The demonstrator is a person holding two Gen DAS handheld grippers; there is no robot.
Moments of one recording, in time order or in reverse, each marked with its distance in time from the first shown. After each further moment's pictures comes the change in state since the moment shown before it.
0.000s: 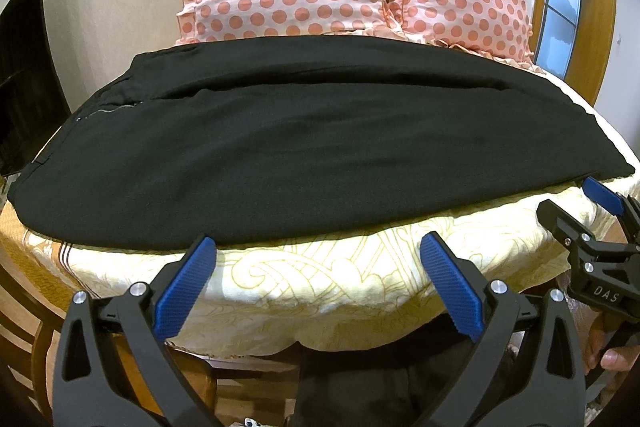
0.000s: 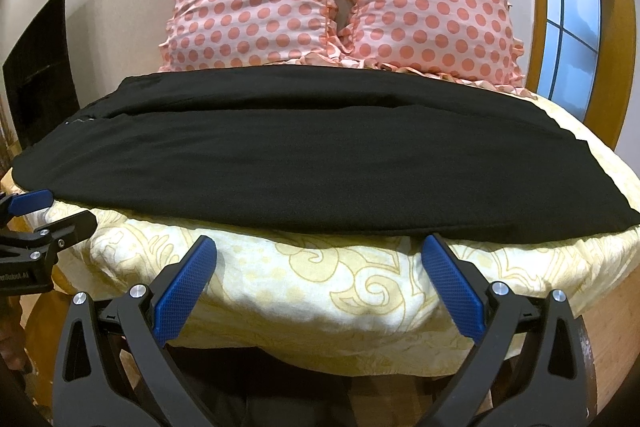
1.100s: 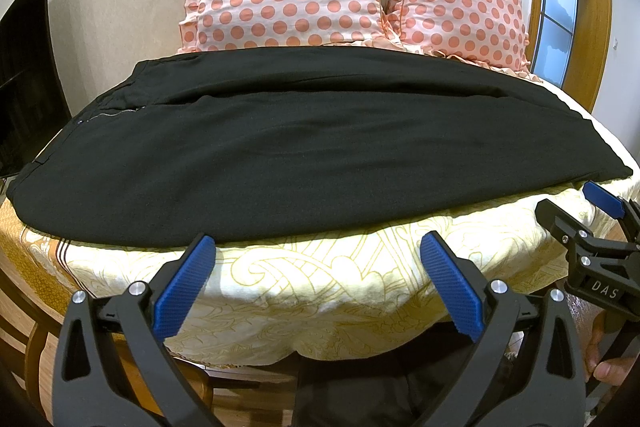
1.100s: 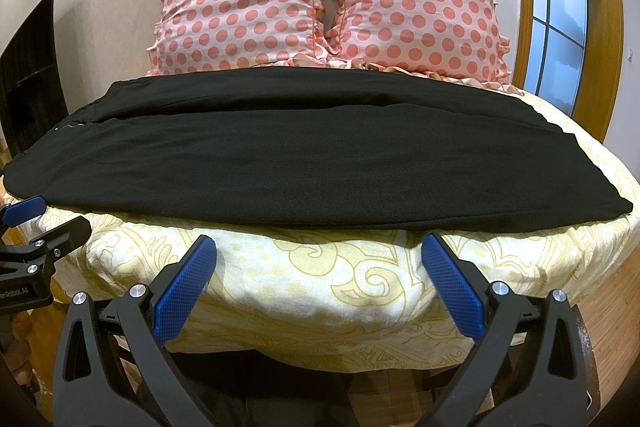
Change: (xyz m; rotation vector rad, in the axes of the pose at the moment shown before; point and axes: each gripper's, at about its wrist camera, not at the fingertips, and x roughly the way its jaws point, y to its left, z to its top) left arm -0.008 -0.003 0.001 -0.007 -0.053 -0.004; right arm -0.006 0.003 -0.001 0.029 -0.009 -0.050
